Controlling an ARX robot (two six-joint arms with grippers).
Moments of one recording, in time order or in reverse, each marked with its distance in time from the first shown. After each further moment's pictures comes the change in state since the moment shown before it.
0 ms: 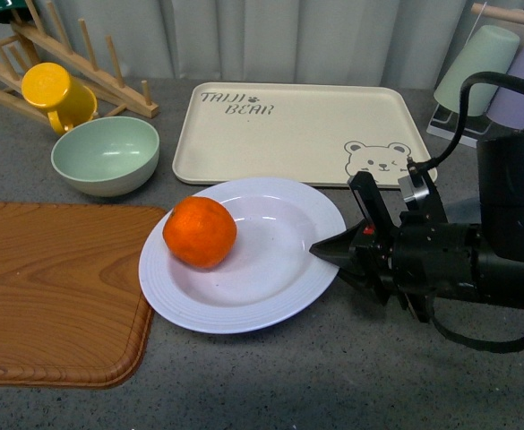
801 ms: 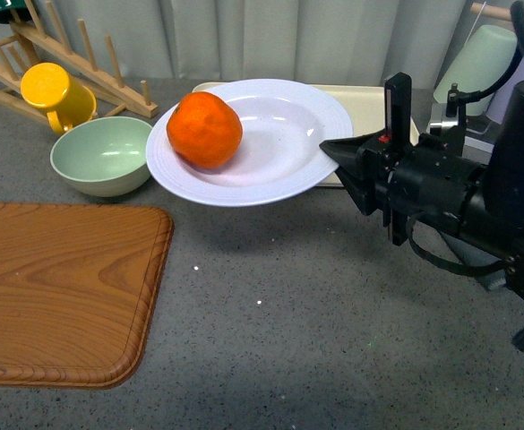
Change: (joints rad) left arm 0.000 0.000 0.000 0.000 0.000 0.000; right arm 0.012 0.124 0.133 0.486 0.180 0.325
